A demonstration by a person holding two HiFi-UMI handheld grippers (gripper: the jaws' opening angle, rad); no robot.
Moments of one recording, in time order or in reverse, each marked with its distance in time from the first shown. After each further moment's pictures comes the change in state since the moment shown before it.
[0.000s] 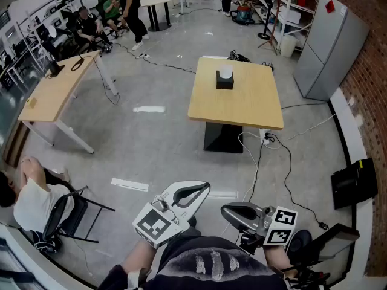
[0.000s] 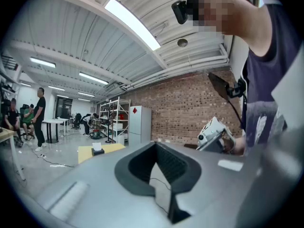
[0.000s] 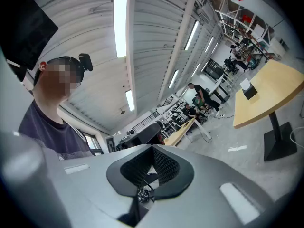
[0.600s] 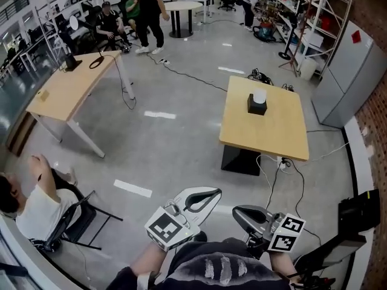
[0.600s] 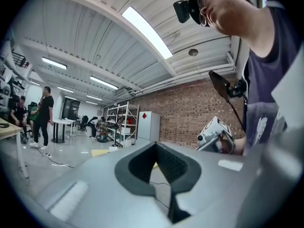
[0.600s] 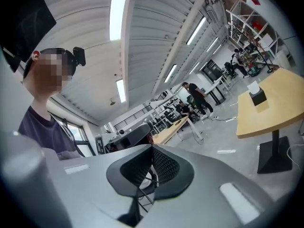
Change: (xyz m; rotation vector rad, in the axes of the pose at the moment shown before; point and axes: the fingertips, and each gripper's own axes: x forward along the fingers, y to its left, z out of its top) left arm -0.069 0.152 0.006 -0.030 -0.053 0.059; right arm 0.159 -0.048 0.029 -0.061 0.072 -0.106
